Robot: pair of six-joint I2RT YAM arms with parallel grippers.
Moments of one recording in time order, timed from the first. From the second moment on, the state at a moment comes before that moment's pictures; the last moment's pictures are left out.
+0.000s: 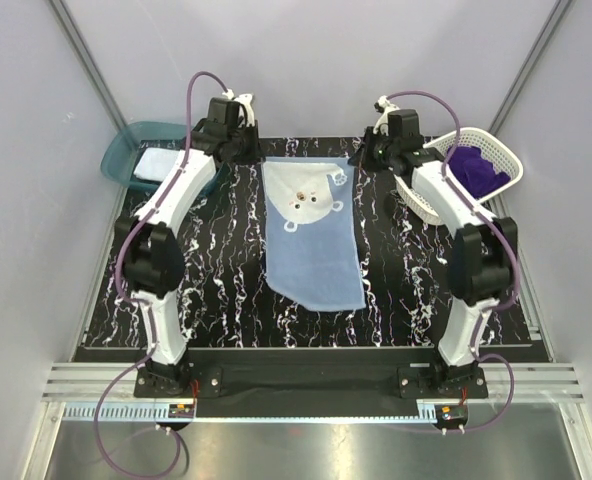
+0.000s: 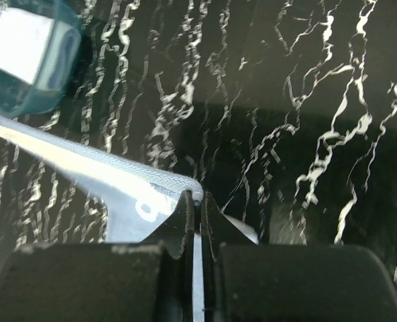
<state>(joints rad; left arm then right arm) -0.29 1.93 1.88 -0.61 0.18 -0.28 0.26 1.86 1.64 -0.32 -0.26 0.35</state>
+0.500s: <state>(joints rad) -0.27 2.07 1.90 -0.40 0.30 -0.16 0.23 2.05 1.79 -0.25 -0.33 0.26</state>
